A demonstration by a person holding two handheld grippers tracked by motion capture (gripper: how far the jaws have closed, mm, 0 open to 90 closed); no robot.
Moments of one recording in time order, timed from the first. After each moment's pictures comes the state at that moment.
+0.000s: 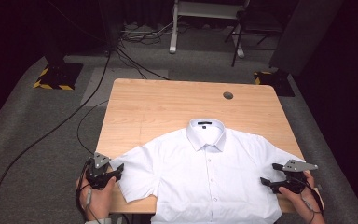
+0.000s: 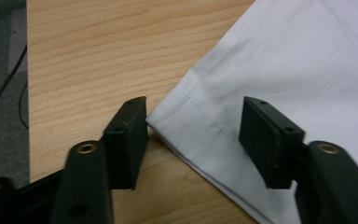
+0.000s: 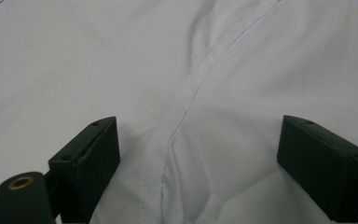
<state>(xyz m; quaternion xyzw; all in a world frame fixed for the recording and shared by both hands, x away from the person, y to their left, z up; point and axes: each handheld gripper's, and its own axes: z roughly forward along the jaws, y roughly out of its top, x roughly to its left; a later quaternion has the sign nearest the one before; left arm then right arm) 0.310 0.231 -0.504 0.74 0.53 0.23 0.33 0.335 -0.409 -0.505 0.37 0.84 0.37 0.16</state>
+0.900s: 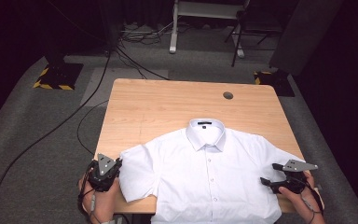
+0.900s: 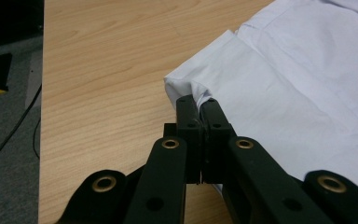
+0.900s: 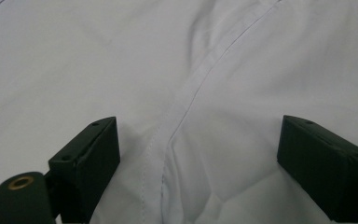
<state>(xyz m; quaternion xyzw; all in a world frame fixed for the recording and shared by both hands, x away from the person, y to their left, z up) 0.289 0.207 -0.472 0.73 0.50 0.28 0.37 0.335 -0.409 -0.505 0.37 0.84 0.37 0.16</state>
